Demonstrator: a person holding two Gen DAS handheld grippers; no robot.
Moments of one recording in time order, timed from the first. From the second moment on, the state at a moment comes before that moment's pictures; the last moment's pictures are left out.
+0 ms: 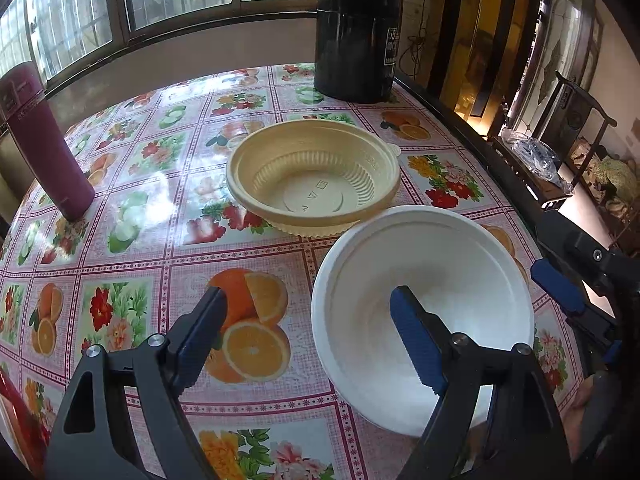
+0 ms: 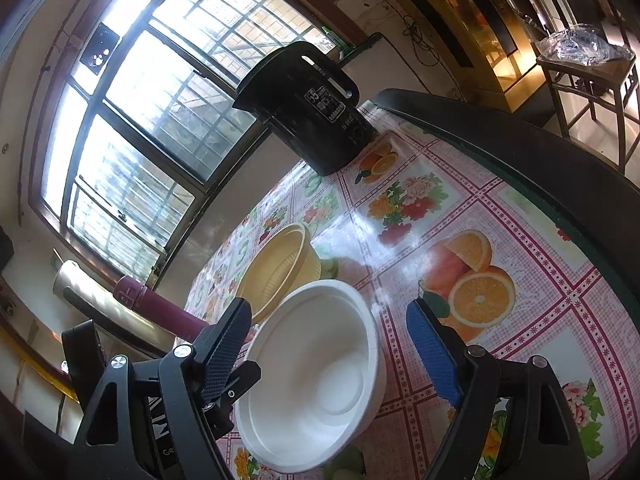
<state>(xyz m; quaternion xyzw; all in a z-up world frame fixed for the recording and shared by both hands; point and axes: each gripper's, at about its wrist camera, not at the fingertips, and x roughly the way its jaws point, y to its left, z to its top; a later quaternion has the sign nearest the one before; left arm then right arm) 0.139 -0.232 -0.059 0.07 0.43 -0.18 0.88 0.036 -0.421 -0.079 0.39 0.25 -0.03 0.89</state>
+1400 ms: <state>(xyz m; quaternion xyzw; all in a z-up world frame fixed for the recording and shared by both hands) 0.151 -0.228 -0.082 0.07 0.47 -0.19 0.86 0.041 -0.418 -0.084 0.40 0.26 -0.01 0.88</state>
